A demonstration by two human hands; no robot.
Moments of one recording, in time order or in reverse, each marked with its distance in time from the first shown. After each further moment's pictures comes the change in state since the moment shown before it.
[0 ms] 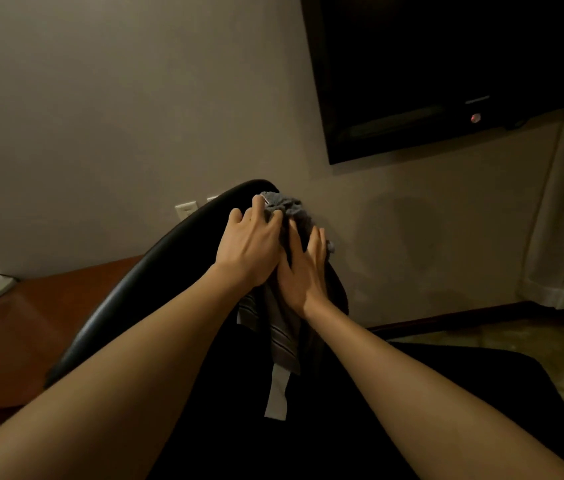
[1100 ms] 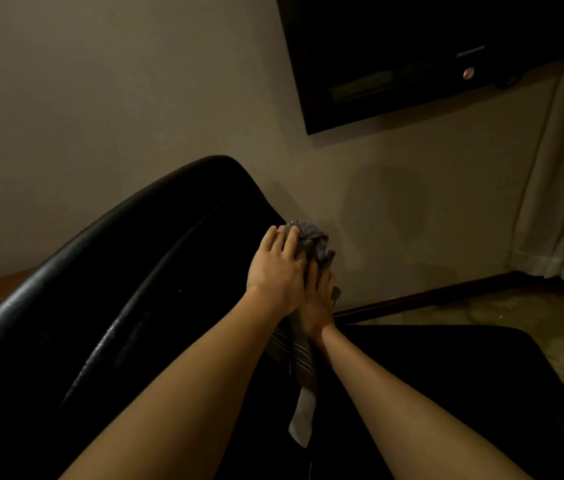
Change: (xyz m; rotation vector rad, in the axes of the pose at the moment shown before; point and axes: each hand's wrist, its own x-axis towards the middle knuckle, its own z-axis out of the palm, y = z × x) left_hand 0.016 0.099 0.089 0.101 -0.368 0.137; right_hand -0.006 0.132 0.042 -0.042 -0.166 0.324
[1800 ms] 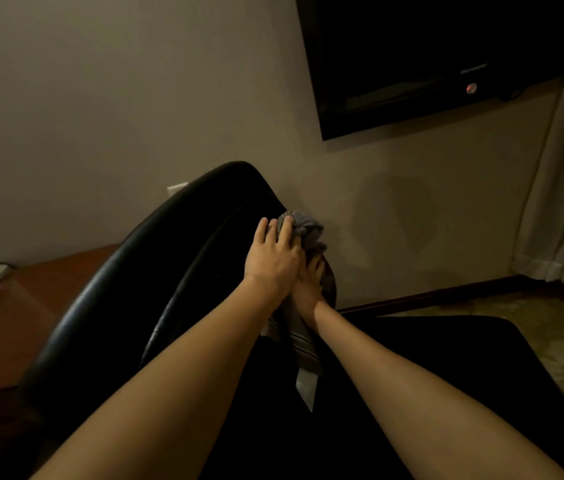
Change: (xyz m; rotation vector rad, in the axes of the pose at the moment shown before) left_hand -0.062 -0.032 -0.034 -0.057 -0.007 -0.077; right_hand -0.040 -0.064 -0.009 0.103 -0.111 -0.031
